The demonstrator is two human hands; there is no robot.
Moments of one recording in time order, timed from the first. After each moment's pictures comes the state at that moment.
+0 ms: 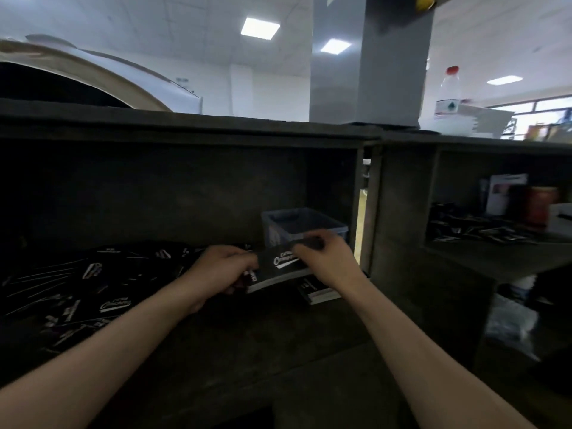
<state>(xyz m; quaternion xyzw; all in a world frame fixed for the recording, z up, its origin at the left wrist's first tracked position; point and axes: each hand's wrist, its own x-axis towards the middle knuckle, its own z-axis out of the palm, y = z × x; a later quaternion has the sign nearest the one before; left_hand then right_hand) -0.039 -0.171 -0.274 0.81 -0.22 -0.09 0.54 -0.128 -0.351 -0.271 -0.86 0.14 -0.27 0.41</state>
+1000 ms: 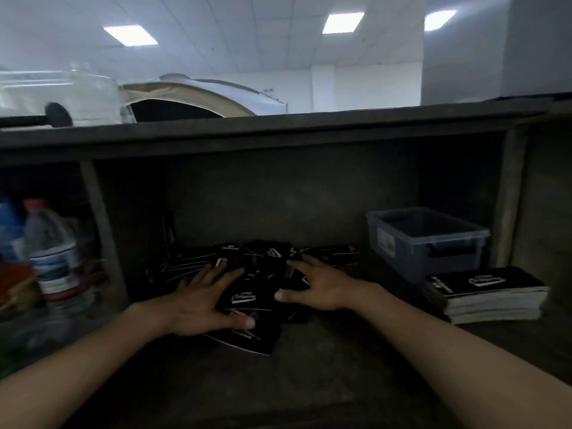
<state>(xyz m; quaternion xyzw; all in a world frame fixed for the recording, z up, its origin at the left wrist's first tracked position) 0.029 0.047 -0.303 0.98 -0.21 -0.05 0.02 0.019 -0.225 -0.313 -0.98 -0.10 0.00 0.19</state>
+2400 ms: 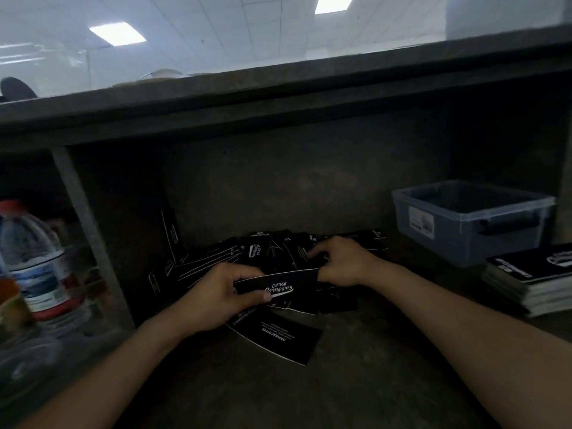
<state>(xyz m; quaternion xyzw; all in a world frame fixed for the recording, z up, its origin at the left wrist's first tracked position) 0.067 0.039 -0.314 0.84 -0.39 0.00 0.37 0.079 -0.222 -0.321 -0.96 -0.06 -0.08 0.25</state>
